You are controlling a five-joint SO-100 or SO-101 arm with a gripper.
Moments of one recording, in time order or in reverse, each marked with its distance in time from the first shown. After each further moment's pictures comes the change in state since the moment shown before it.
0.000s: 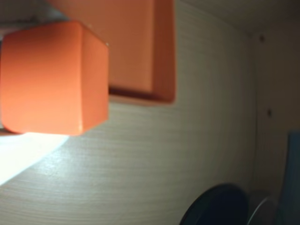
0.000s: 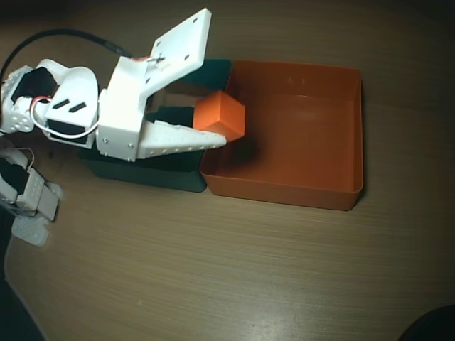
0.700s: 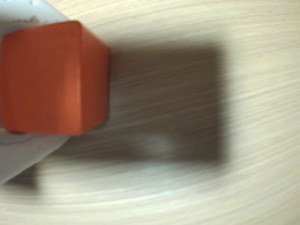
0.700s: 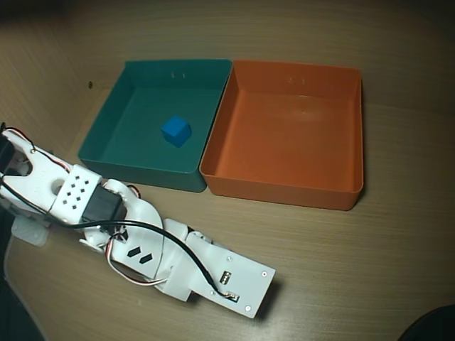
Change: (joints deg) arm 17.4 -28.9 2.1 -0.1 7.5
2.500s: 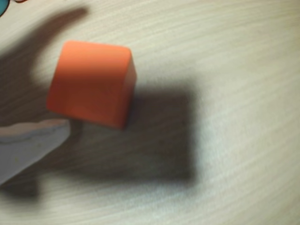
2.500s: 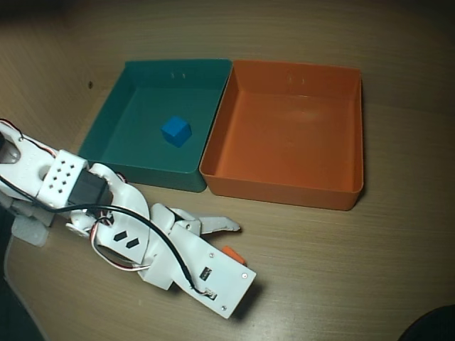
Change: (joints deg) arm -2.0 6.4 8.1 0.1 11.5
